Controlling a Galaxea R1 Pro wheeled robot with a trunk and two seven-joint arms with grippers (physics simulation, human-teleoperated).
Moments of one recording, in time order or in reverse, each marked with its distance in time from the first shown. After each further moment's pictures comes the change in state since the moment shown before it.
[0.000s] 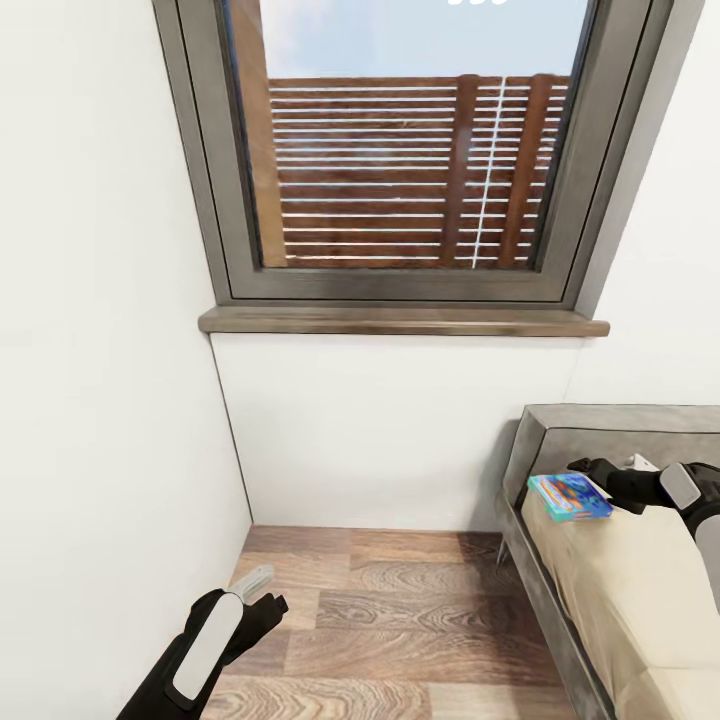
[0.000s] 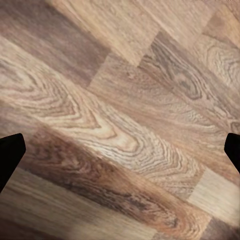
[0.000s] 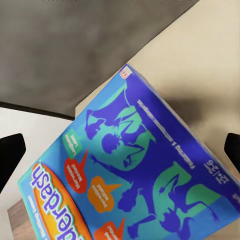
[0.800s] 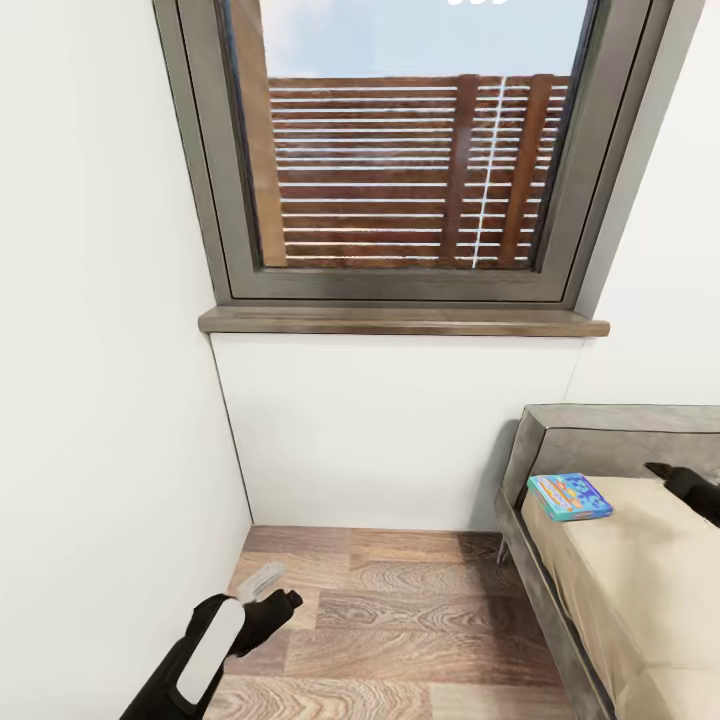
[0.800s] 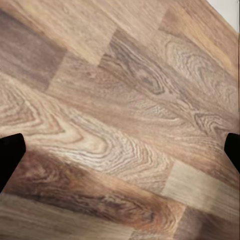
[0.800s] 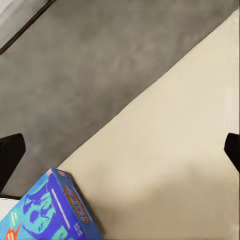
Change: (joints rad) left arm -0.001 -0.001 -0.002 0.035 -0.056 -0.008 -0.208; right arm 0.312 -0.016 -0.104 -0.506 -0.171 -0.071 -0.011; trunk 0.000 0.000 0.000
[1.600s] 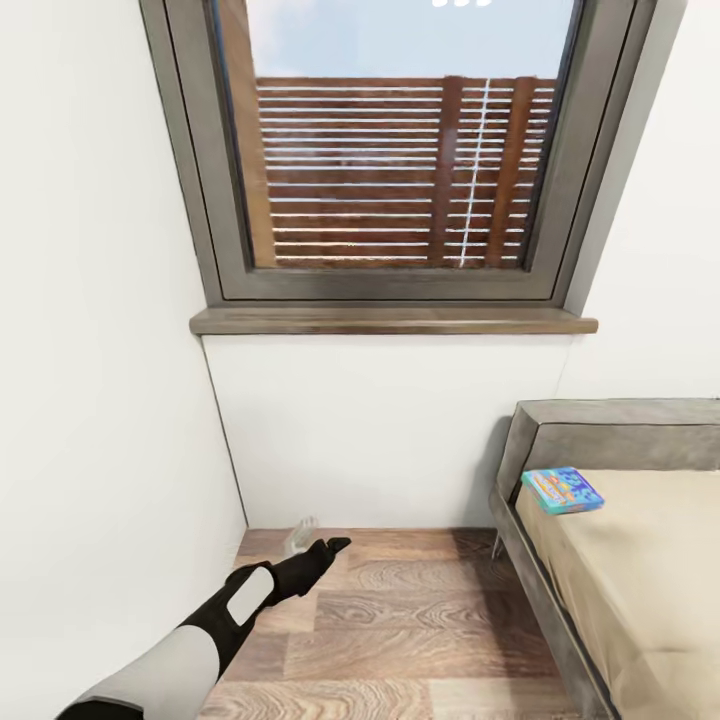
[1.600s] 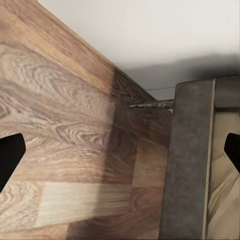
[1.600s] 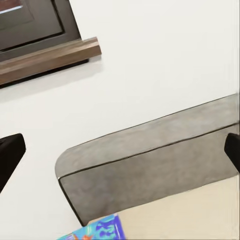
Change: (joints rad) left arm -0.329 -0.064 0.004 0.622 -0.035 -0.222 -0.719; right arm 0.341 -0.105 -0.063 -0.828 -0.221 0.179 0.194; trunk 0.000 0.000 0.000
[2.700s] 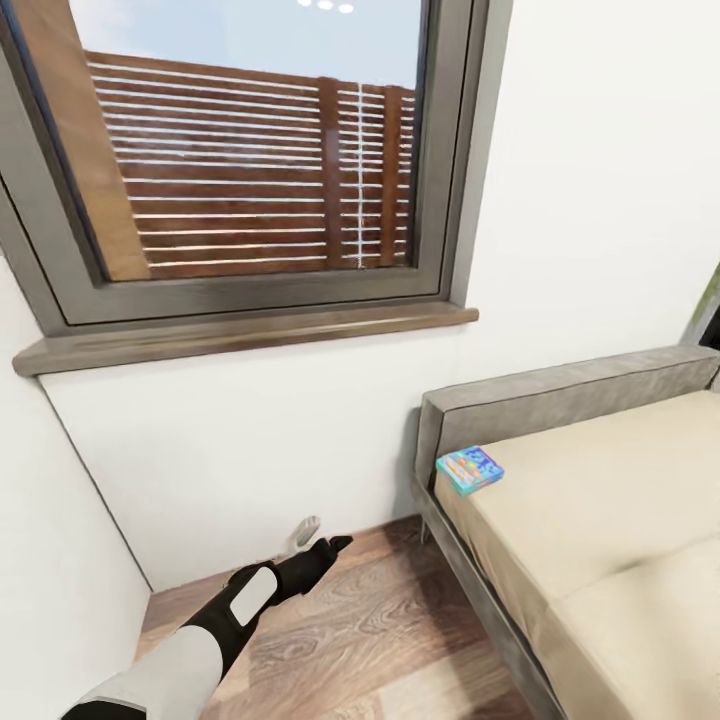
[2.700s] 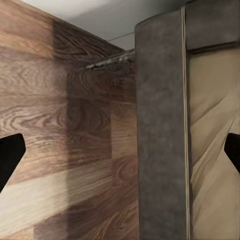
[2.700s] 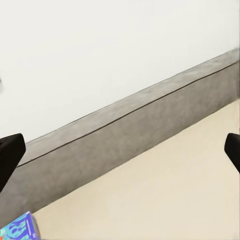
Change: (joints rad) left arm 0.000 -0.010 -0.003 -0.001 -0.002 -0.024 -0.002; right arm 0.000 0.000 0.002 0.000 0.001 0.002 0.002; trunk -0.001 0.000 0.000
